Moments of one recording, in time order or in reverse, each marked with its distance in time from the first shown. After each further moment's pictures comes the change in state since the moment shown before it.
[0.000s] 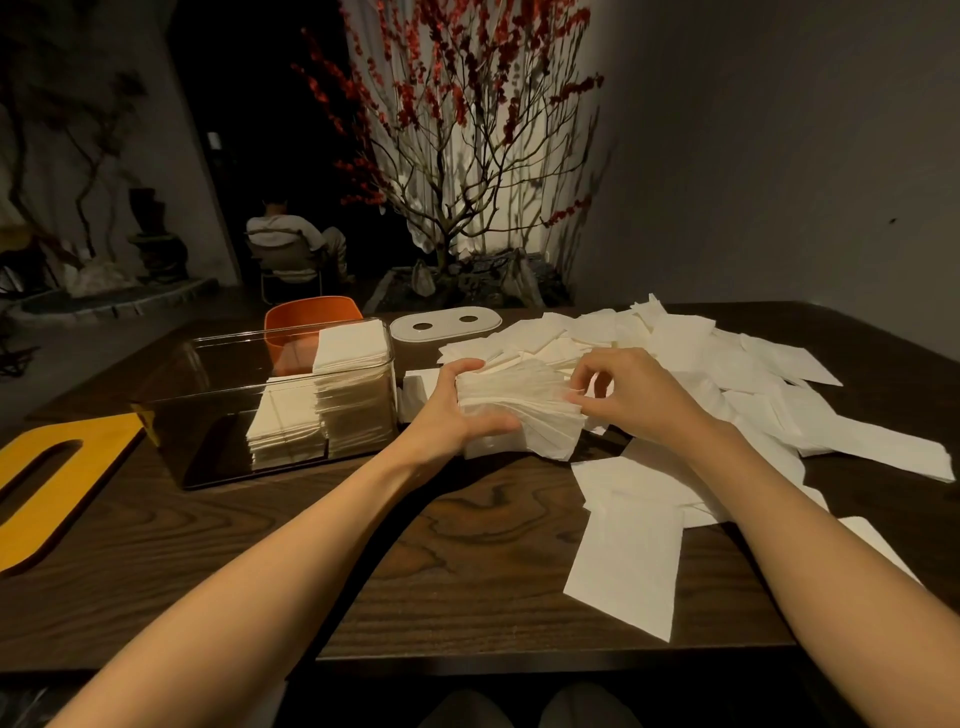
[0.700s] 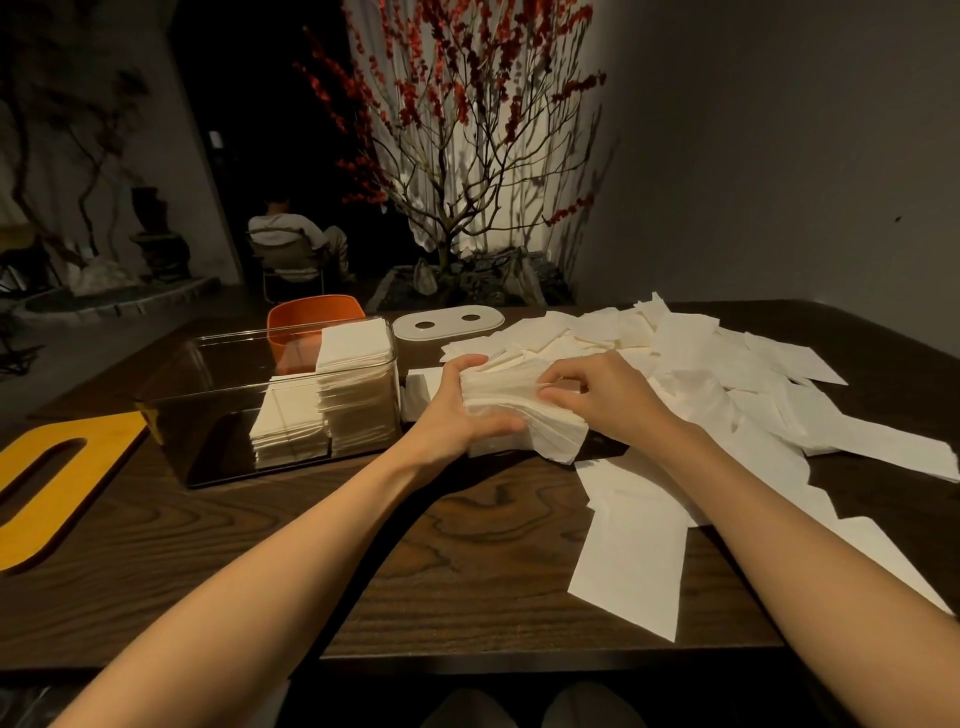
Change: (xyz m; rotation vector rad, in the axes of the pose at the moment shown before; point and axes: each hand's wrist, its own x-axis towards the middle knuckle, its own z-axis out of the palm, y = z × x) left_hand 0.003 -0.005 0.000 0.038 -0.010 0.043; right_hand 0.009 -0.017 0.017 0.058 -0.024 -0.001
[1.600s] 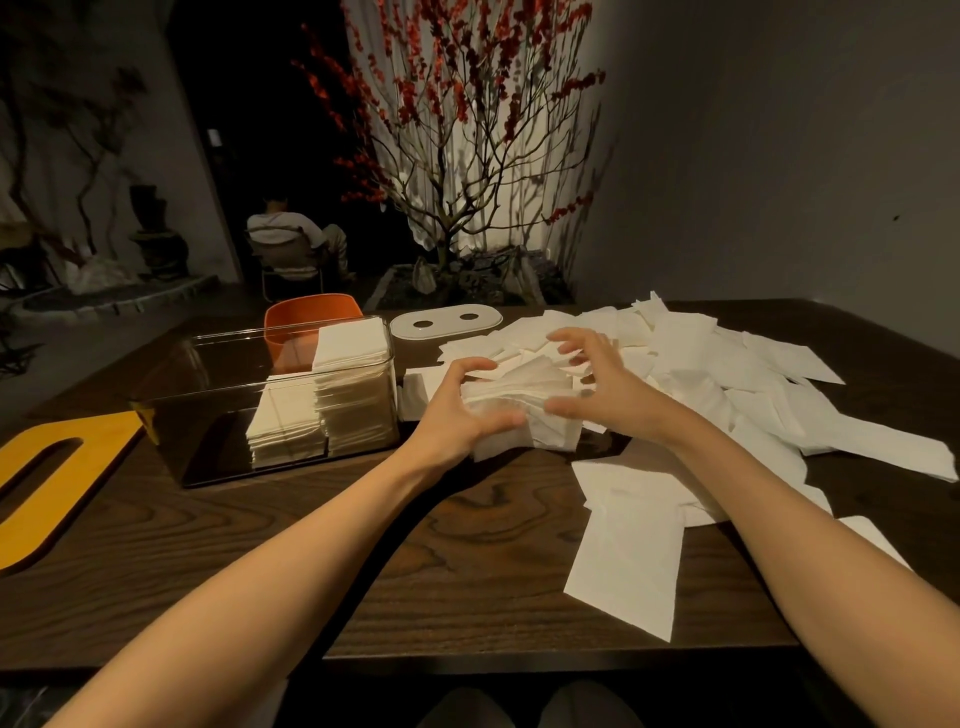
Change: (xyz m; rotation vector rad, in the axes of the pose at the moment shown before) left_hand 0.002 -0.004 0.005 0.114 0.099 0.085; right_hand -0.002 0.010 -0.007 0.279 -0.126 0.039
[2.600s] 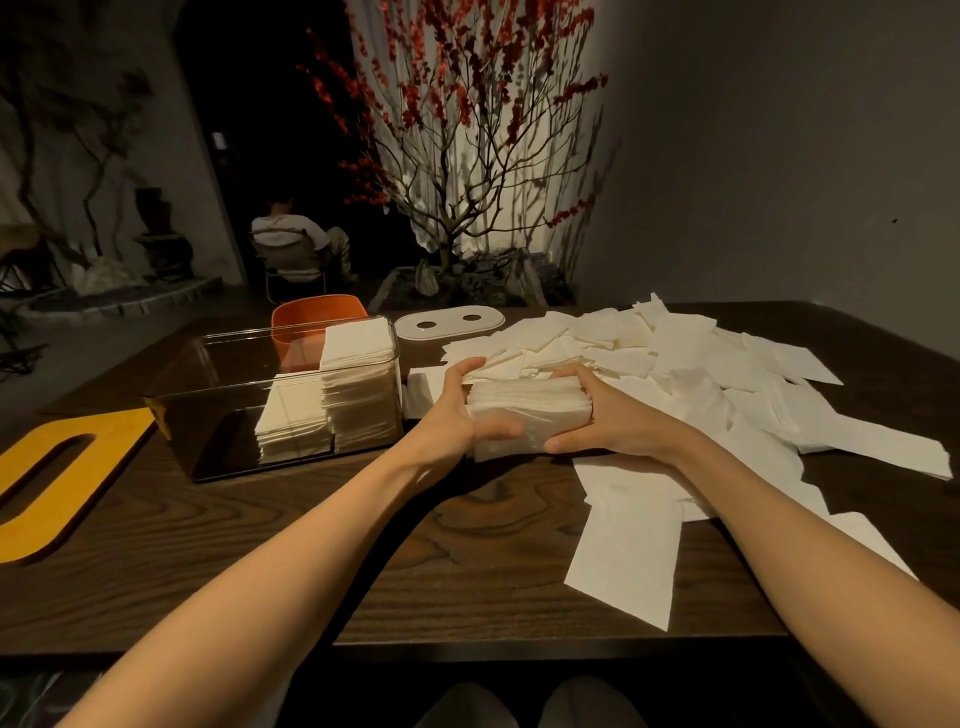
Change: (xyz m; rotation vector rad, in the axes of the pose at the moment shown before) left_hand -0.014 0.015 -0.004 -0.212 -0.125 -0.203; right_hand -0.013 0.011 0.007 -0.008 -0.187 0.069
